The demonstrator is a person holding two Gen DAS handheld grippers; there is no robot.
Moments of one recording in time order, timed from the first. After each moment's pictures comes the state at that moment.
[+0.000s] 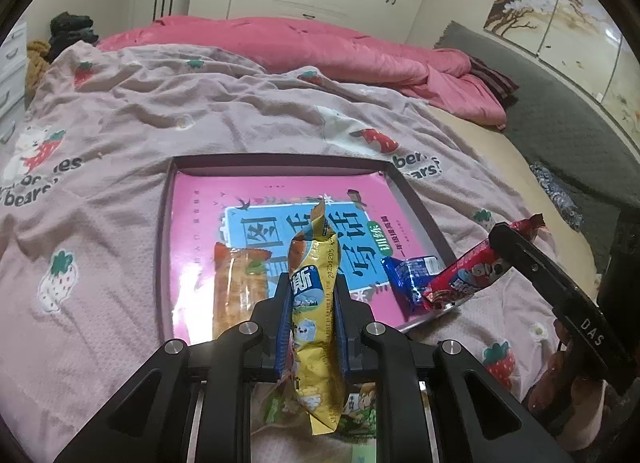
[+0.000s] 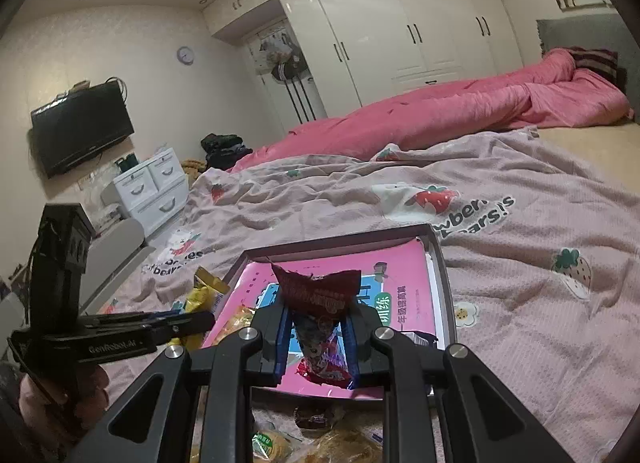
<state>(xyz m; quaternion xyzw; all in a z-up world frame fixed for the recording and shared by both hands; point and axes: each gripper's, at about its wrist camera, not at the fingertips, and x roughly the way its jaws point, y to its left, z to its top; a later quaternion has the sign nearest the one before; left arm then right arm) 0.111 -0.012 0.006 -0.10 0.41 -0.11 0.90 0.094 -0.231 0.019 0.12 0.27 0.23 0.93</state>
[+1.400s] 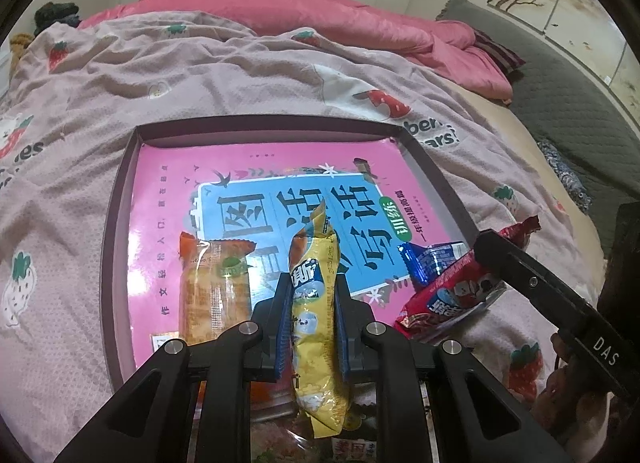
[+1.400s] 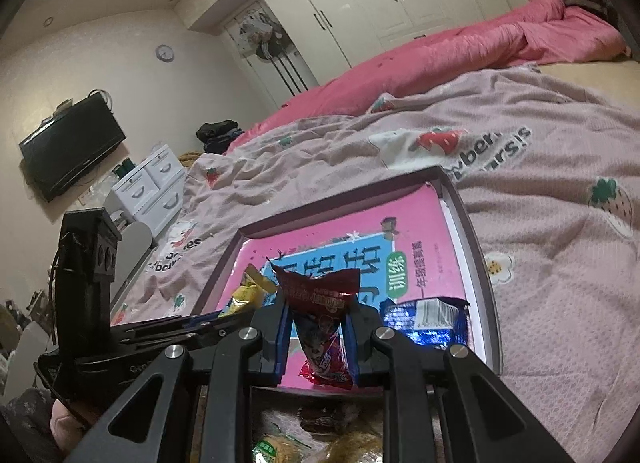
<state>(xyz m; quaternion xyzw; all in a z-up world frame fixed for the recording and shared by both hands) 0.152 -0.026 -0.038 -0.09 0.46 -0.12 0.88 0.127 -0.227 -0.028 0.19 0.34 0.24 0.89</state>
